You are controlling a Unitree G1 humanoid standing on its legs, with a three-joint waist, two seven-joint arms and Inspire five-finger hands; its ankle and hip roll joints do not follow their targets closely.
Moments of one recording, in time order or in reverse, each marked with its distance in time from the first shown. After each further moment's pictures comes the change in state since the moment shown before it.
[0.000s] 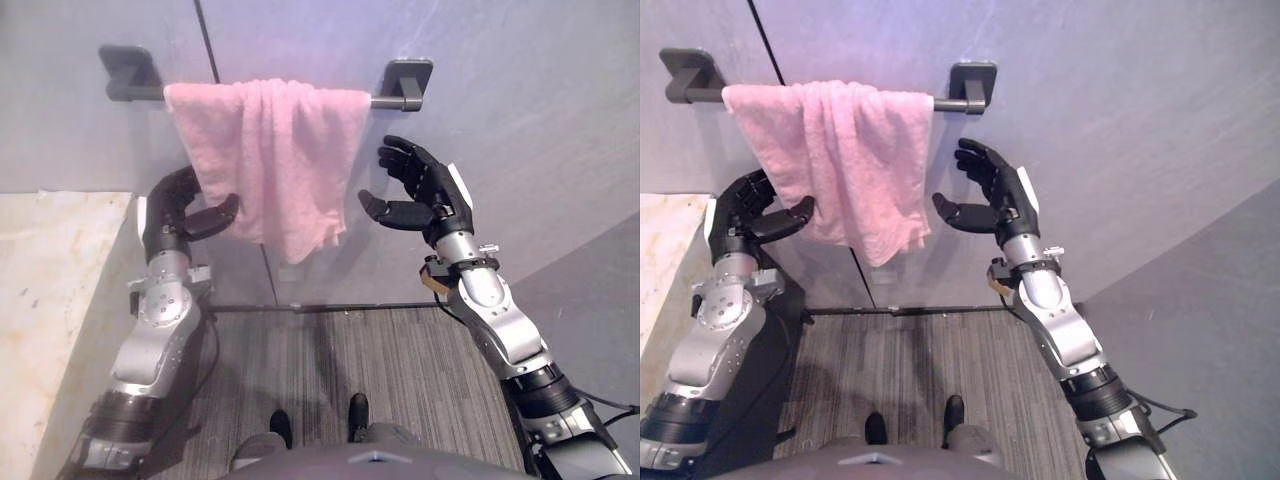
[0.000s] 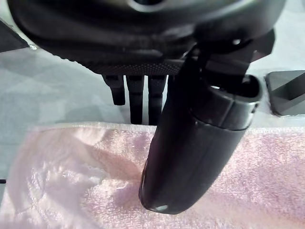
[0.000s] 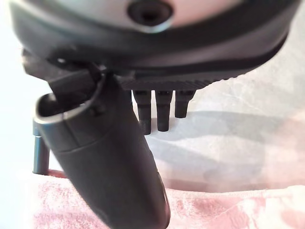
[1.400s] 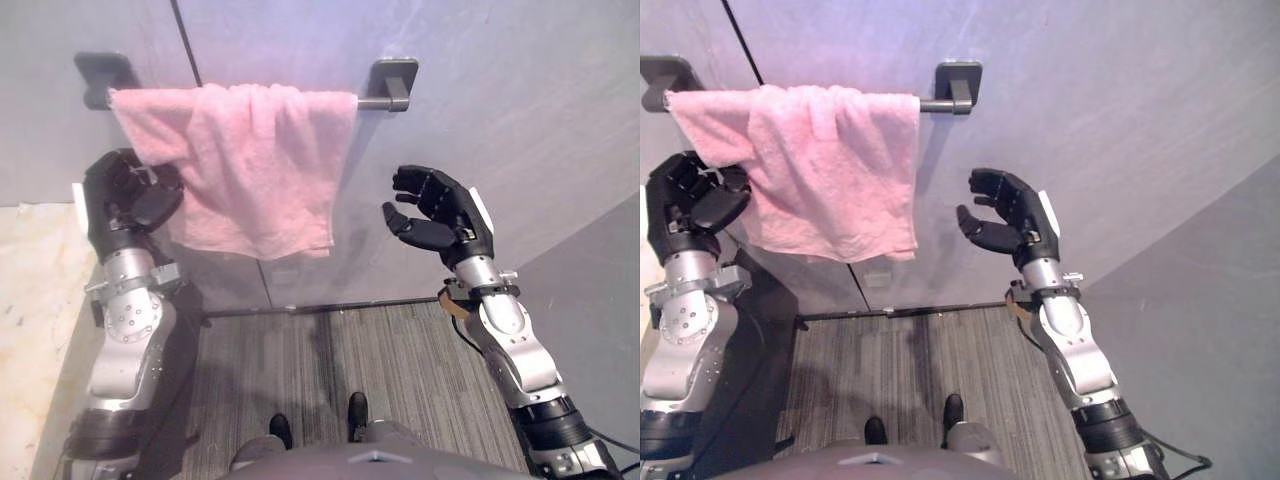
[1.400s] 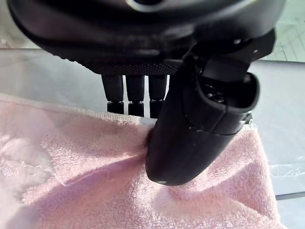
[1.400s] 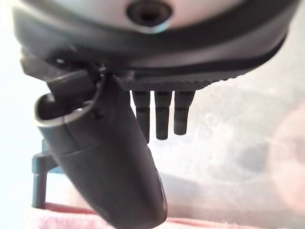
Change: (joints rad) left arm 0.071 -0.002 0.111 -0.065 0.039 -0.193 0.030; right arm 0.144 0.030 -0.089 -0.014 0.002 -0.086 0.103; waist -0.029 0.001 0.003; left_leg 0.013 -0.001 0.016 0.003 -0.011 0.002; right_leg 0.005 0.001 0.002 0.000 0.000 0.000
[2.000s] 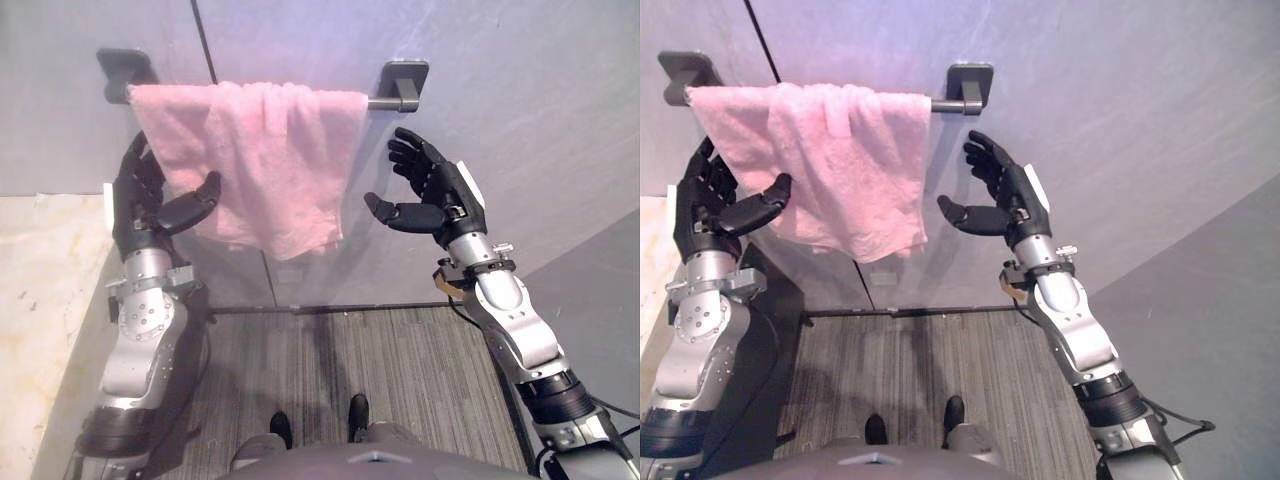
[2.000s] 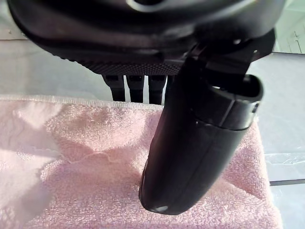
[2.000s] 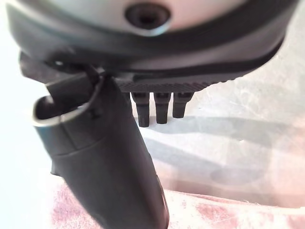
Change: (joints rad) left arm -0.011 -0.032 -0.025 0.000 0.000 0.037 -0.066; right arm -0.110 -0.066 0.035 -0.010 0.003 0.064 0.004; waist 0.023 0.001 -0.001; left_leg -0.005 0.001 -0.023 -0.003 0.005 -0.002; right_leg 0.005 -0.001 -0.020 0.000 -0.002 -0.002
